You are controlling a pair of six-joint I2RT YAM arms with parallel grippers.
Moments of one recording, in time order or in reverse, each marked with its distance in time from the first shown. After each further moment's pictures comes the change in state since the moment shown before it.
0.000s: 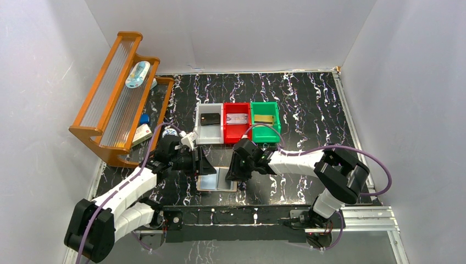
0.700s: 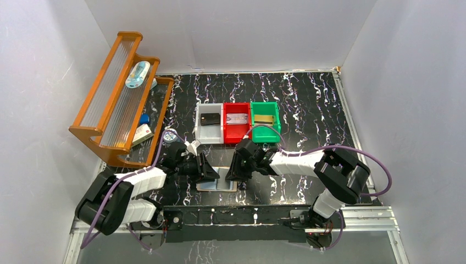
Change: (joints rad) left arm -0.036 0.245 -0.158 0.399 0.034 -0.245; right arm -0.014 -0.004 -0.034 0.056 -0.026 0.016
